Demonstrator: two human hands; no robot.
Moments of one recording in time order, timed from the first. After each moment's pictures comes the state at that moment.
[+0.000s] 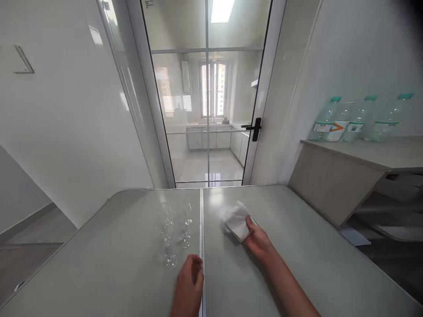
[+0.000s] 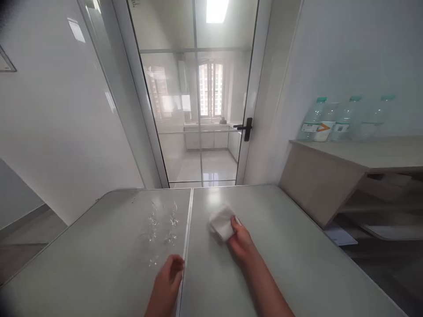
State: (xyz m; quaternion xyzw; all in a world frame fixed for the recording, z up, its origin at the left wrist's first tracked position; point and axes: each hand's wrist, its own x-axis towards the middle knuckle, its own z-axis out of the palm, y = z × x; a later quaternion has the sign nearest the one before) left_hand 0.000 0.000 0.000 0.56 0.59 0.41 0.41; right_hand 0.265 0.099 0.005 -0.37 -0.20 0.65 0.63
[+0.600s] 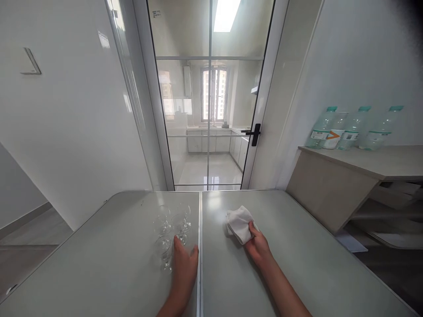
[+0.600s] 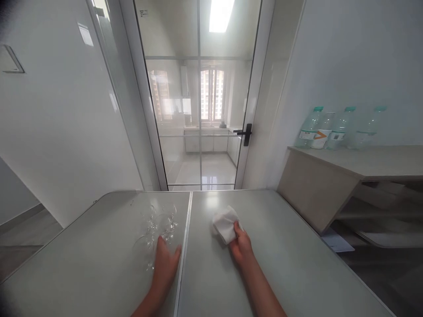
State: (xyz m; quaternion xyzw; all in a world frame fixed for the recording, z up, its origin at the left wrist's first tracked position) left_hand 0.003 0.067 -0.016 0.50 0.71 0.44 0.24; right_hand 0.272 0.112 -0.019 -0.38 -0.12 0.59 0.71
